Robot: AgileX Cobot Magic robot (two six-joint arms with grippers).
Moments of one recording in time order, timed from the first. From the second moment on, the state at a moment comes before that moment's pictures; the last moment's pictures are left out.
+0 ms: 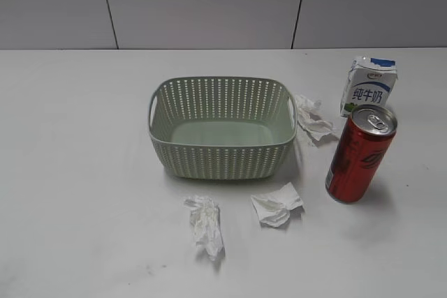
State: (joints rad) left arm 0.06 -0.01 -0.50 -0.13 1.05 0.08; right arm 0.09 -0.01 -0.41 0.19 0.95 -0.12
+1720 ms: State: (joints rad) left arm 0.06 -0.01 -0.50 -0.13 1.05 0.08; right arm 0.09 0.17 -0.49 0.19 0.95 -0.12
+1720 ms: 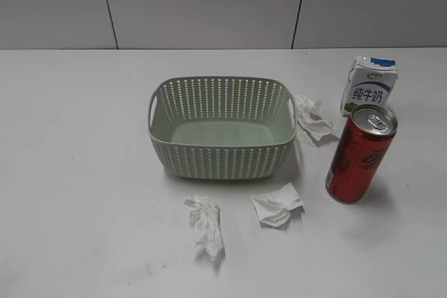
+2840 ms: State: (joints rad) left arm 0.07 -0.01 -0.50 -0.13 1.05 0.08; right arm 0.31 1.45 -1.14 0.17 0.99 -0.16
